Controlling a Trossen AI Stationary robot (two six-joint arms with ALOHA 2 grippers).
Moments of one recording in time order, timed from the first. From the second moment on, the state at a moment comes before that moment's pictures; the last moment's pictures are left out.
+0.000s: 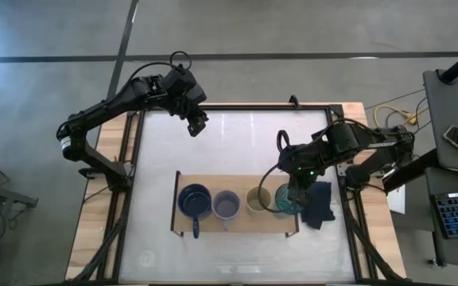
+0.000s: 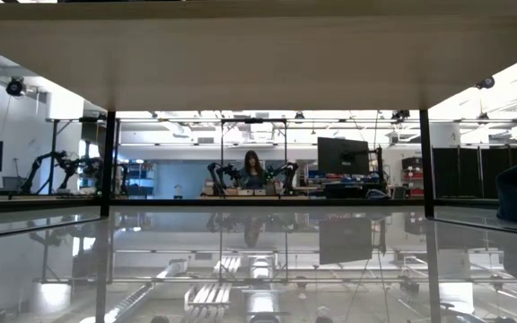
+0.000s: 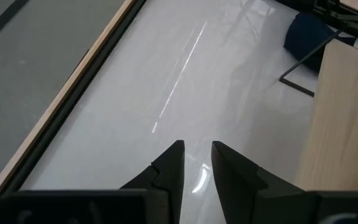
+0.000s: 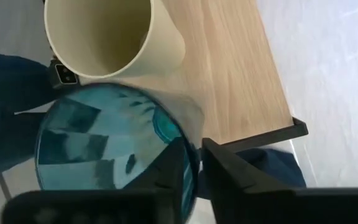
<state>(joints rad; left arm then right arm) 0.46 1.46 1.68 -1.05 0.13 -0.04 0.24 1.57 1.92 -1.57 -0.11 0.61</state>
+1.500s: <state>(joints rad) 0.39 1.27 1.68 -0.74 0.64 -0.16 0.26 1.26 2.24 -1.40 0.29 0.56</state>
